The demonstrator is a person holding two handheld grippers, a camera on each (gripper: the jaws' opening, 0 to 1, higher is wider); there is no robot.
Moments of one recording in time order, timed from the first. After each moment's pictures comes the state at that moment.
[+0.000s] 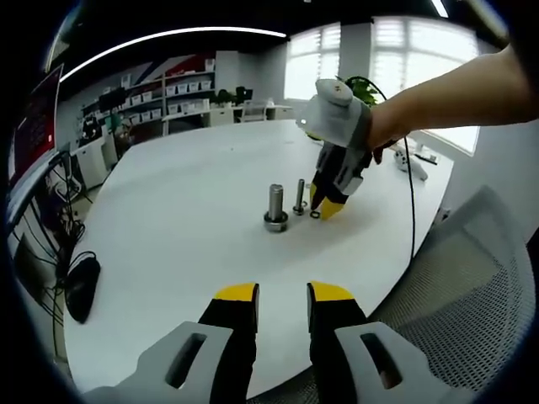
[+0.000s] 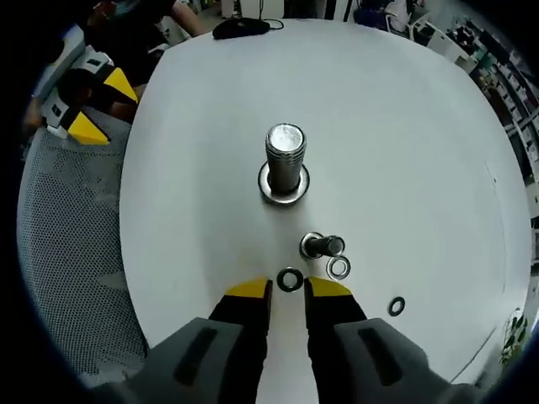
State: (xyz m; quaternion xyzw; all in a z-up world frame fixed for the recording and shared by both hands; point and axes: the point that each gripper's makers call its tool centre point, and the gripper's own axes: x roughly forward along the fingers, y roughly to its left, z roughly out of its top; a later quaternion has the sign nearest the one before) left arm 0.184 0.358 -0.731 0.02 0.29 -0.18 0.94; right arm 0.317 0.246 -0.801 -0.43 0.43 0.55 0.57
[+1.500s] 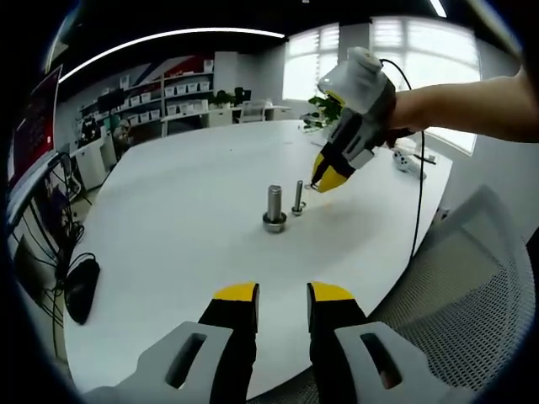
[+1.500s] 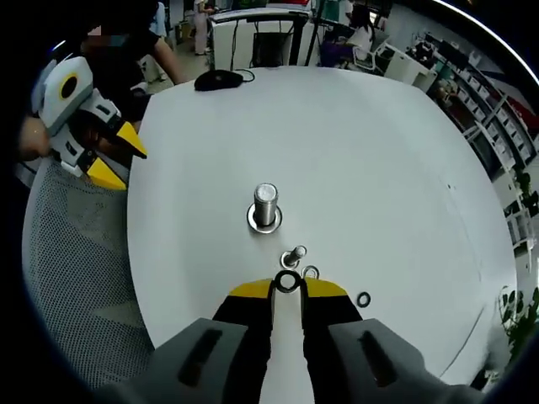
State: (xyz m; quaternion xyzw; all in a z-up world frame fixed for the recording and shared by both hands) left arm 0.184 0.357 -0.731 0.02 0.29 -0.19 0.94; right arm 0.325 0.252 -0.740 -0.38 0.36 0.52 0.67
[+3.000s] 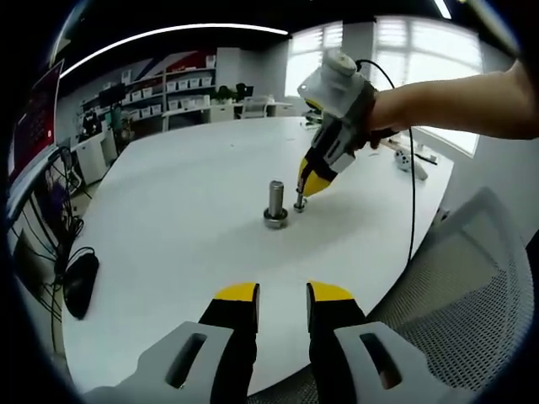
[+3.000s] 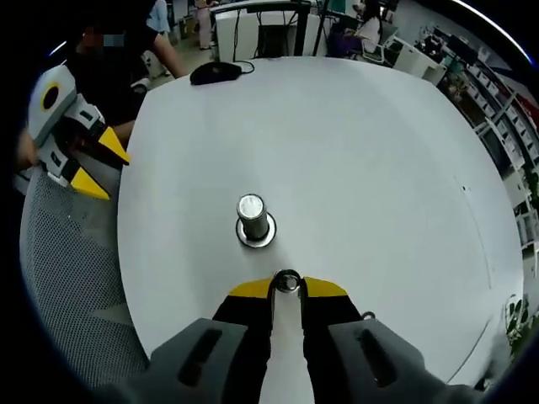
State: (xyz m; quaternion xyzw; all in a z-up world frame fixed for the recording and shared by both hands) left arm 0.184 0.359 -0.734 0.02 0.30 -0.18 0.94; right arm 0.335 0.268 -0.767 -0.38 0.39 0.53 0.65
